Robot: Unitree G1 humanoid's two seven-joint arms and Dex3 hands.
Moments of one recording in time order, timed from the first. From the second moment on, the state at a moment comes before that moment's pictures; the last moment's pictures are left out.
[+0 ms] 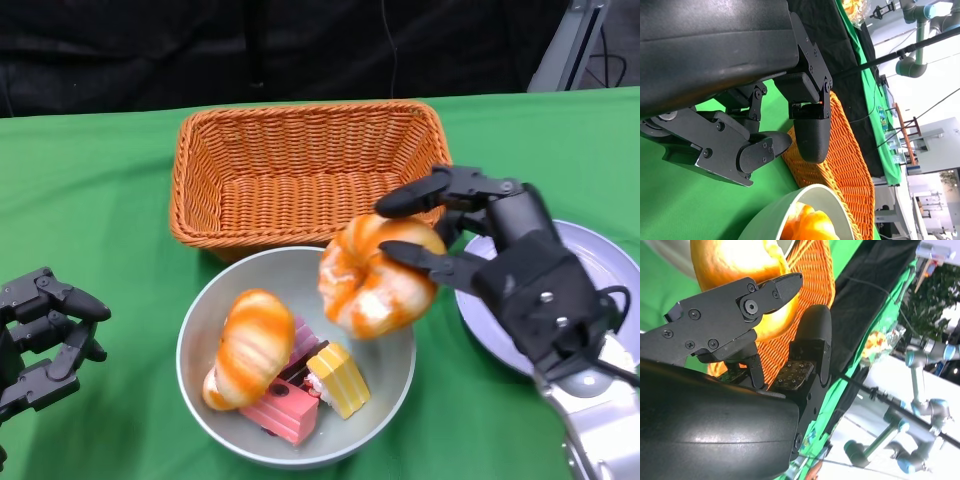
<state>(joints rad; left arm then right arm) -0.13 0.23 0.26 0.63 -0.19 -0.63 -0.37 -0.24 -0.01 0.16 -0.06 -0.22 0.06 -0.04</state>
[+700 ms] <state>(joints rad) -0.14 0.24 0.27 0.66 -0.20 -0.63 -0.38 -0.11 -0.04 -0.10 -0.14 -0.06 0.10 -0.02</state>
